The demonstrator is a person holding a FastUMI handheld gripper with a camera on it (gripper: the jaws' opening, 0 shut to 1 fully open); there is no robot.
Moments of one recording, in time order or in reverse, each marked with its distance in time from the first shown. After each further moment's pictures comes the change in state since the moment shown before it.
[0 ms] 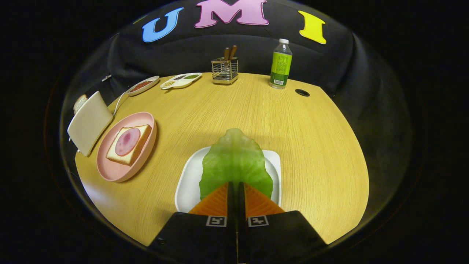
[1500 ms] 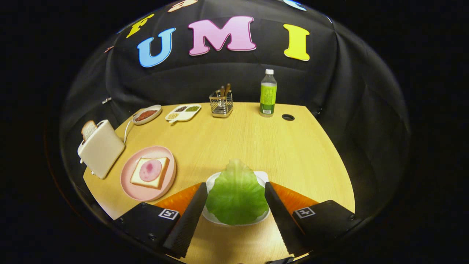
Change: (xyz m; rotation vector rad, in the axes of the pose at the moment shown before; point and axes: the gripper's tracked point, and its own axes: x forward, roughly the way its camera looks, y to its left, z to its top) arm -0.074 0.006 0.041 0.041 -0.155 -0.038
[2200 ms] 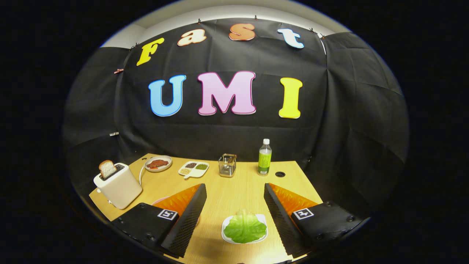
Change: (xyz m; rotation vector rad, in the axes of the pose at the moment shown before) arm -0.117 0.034 0.130 0.013 -0.394 -0.041
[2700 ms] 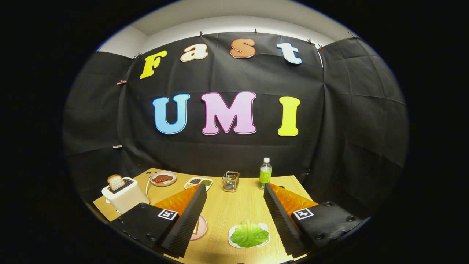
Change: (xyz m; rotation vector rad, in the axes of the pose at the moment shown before) arm -0.043 0.017 0.067 0.009 -0.162 -0.017
